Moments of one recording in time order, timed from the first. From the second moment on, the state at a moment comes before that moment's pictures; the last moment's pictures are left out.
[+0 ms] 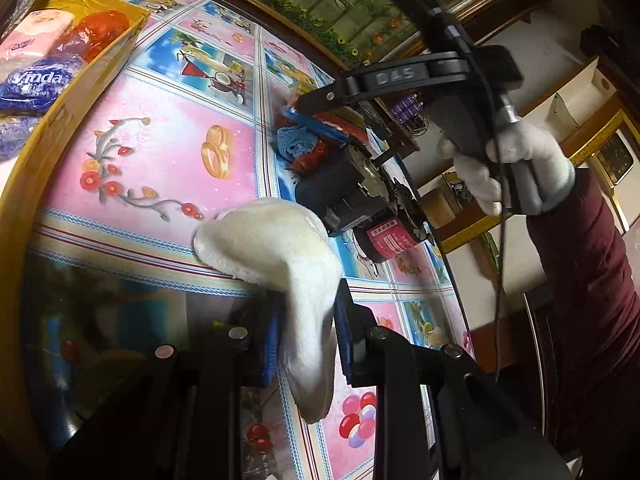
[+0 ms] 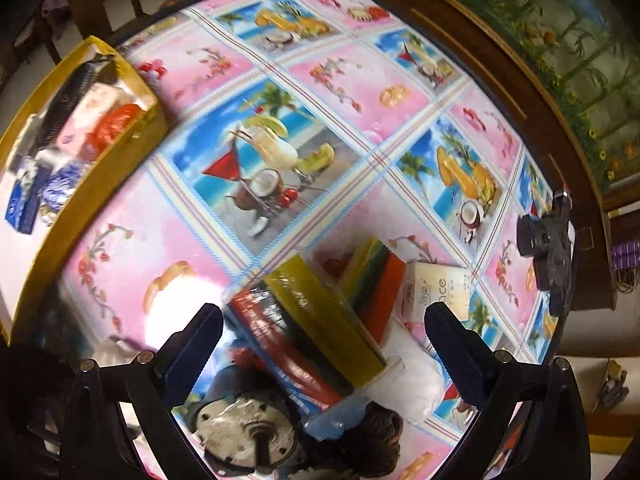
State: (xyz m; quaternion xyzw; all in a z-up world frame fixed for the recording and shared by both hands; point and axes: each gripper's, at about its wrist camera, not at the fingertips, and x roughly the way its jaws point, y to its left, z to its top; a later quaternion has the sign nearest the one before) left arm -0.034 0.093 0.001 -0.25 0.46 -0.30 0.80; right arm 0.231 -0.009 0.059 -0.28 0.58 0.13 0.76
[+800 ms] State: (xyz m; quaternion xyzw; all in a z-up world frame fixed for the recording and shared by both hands) left arm -0.056 0.114 0.034 -0.26 0.41 -0.29 0.83; right arm 0.094 -0.037 0.157 -0.10 0.43 0.15 0.88
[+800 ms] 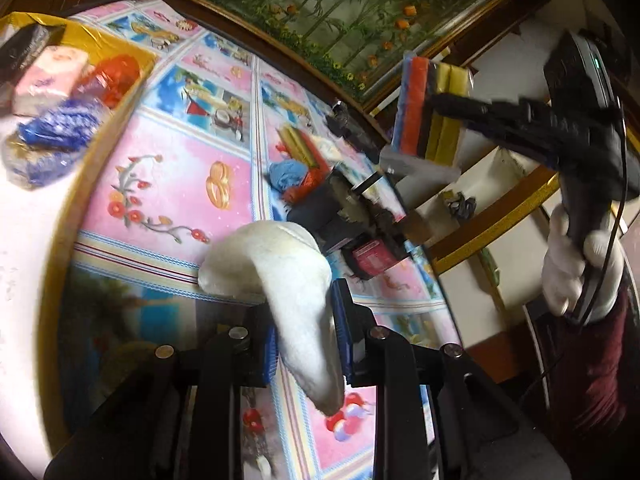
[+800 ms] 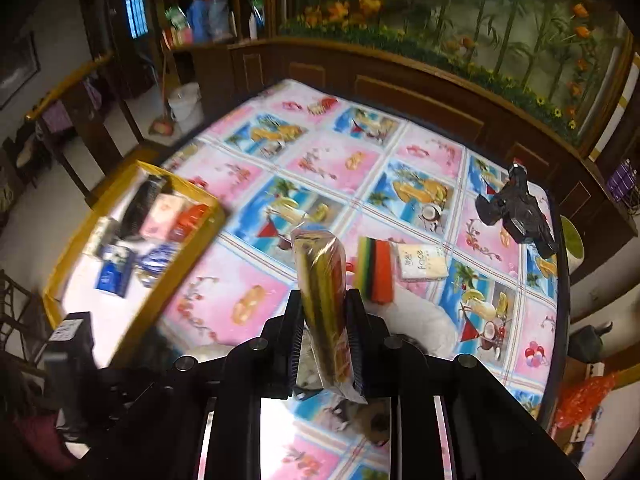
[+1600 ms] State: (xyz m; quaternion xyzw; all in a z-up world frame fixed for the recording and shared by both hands) left arm -0.053 0.309 0.024 -0.16 0.46 0.02 0.87; right arm 0.041 0.096 0.074 0.01 0.50 0.37 0.78
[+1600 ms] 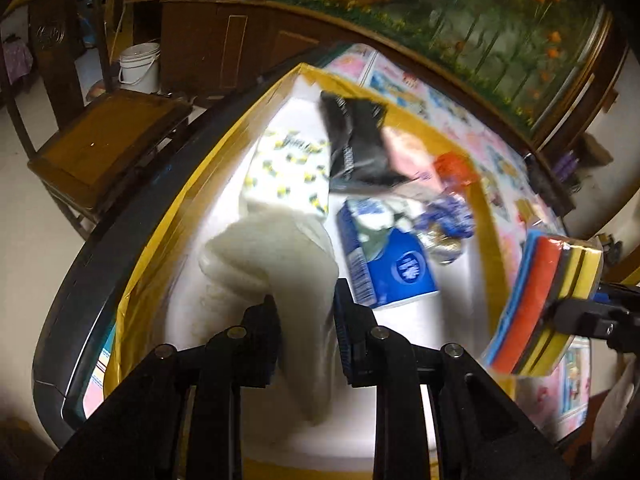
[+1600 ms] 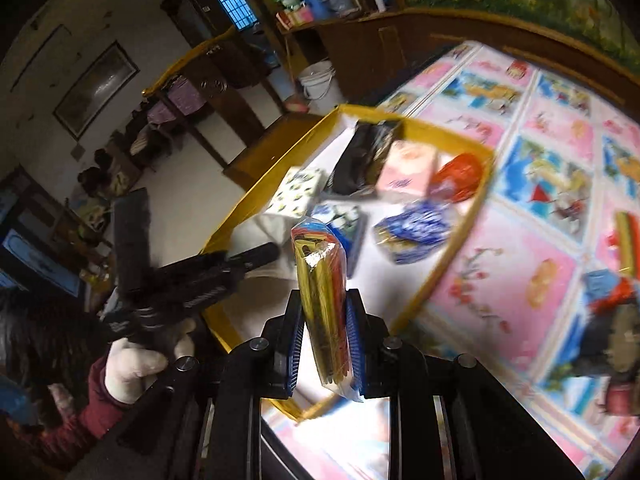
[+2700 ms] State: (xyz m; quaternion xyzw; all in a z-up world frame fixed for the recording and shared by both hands) left arm -0.126 0.189 0.098 0.00 0.36 0.03 0.93; right arm -0.096 -0.008 0.124 -0.04 0.23 0.15 0.96
